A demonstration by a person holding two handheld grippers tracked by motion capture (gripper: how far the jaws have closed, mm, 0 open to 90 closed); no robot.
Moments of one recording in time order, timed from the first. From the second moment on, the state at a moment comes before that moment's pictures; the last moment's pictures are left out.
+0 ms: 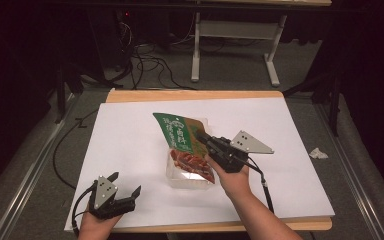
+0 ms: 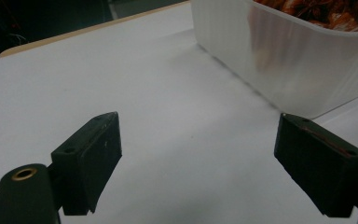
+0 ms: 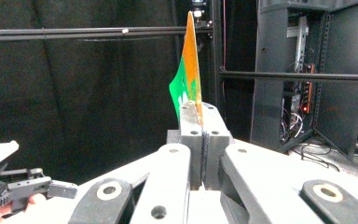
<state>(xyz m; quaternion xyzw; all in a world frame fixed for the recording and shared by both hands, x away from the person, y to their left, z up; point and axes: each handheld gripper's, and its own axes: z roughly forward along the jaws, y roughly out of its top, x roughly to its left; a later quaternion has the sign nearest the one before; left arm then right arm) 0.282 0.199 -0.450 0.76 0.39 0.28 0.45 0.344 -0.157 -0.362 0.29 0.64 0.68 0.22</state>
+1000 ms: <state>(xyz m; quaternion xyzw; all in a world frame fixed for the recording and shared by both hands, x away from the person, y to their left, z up) 0.282 0.197 -0.451 0.76 0.38 0.28 0.44 0.335 -0.174 -0.377 0.29 0.66 0.66 0.22</state>
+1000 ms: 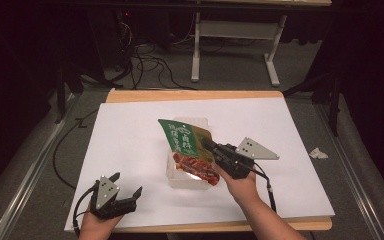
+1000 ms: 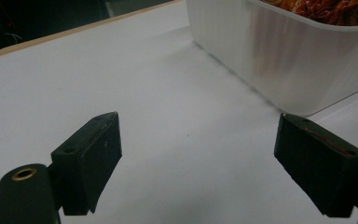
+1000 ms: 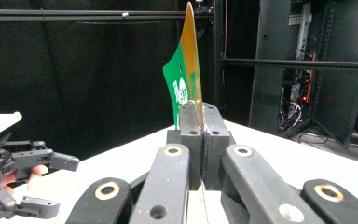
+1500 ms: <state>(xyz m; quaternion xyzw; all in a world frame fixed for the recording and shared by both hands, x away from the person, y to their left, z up) 0.282 0.196 -0.451 0.76 0.38 0.28 0.44 0.331 -0.178 -0.380 0.29 0.68 0.65 0.19</state>
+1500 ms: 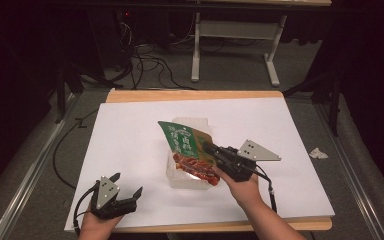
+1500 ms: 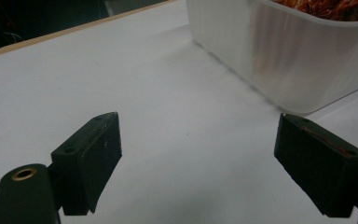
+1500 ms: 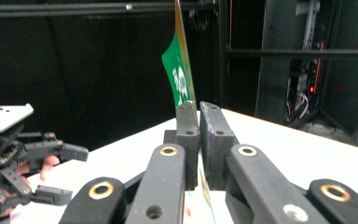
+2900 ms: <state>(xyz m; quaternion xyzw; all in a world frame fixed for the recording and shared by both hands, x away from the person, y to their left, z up) 0.282 0.197 -0.452 0.76 0.38 0.28 0.44 0.348 -0.175 -0.397 0.33 0.69 0.62 0.17</state>
